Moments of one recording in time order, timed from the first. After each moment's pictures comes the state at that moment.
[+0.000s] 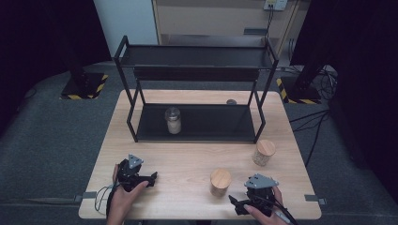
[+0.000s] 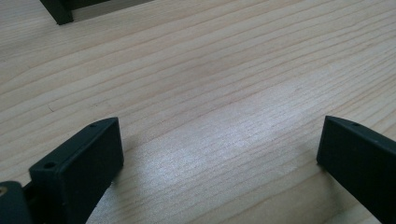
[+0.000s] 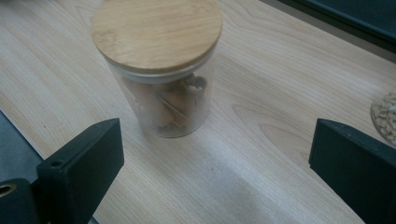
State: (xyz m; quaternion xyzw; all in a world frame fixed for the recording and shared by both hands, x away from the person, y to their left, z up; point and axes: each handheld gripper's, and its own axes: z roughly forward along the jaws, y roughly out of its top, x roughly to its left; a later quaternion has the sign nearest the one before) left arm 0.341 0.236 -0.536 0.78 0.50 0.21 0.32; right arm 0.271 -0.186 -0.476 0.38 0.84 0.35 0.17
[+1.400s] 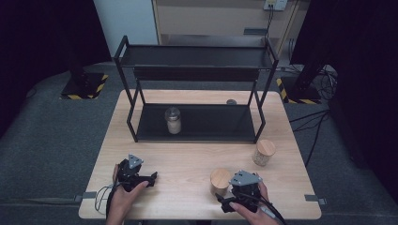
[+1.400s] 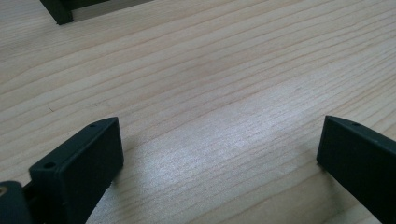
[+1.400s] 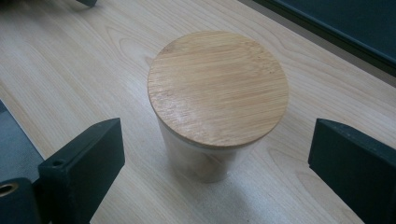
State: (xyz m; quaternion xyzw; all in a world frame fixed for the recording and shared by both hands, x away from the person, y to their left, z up) left arm 0.341 0.236 -0.536 0.78 0.50 0.21 0.32; right arm 0.279 -0.147 -0.470 0.35 0.85 0.36 0.17
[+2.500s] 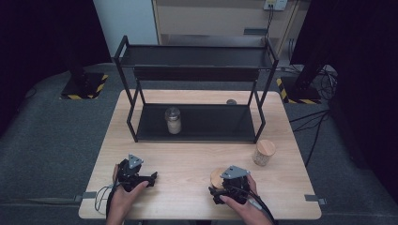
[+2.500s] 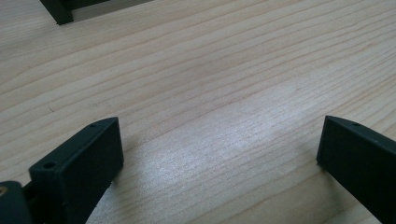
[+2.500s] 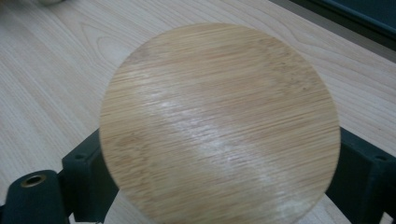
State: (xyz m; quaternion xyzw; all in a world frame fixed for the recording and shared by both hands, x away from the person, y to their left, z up) left arm 0.341 0.236 -0.536 0.78 0.50 0.21 0.32; right arm 0.304 -0.127 -0.495 0.37 0.84 0.35 0.16
